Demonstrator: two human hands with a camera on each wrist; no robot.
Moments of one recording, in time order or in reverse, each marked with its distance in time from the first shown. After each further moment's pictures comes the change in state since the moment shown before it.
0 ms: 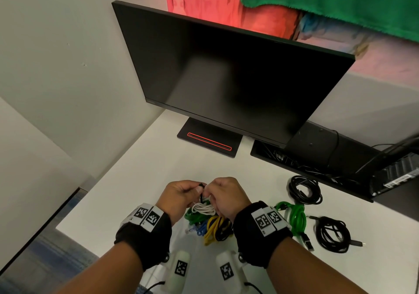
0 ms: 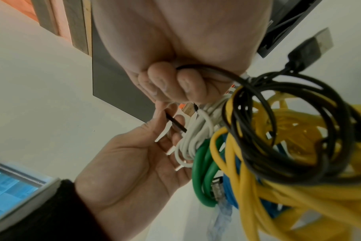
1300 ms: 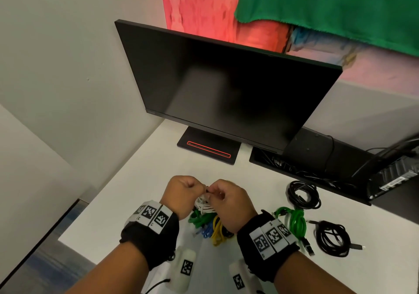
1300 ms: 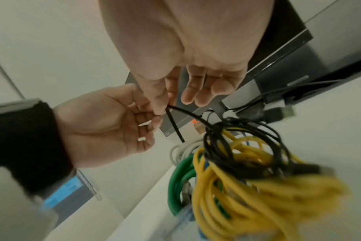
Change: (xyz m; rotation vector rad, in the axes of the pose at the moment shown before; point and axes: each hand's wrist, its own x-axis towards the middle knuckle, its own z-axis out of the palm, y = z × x) left_hand 0.003 0.039 0.005 0.337 0.109 0.091; right_hand -0.012 0.003 -0.007 -0.356 0.164 -0.326
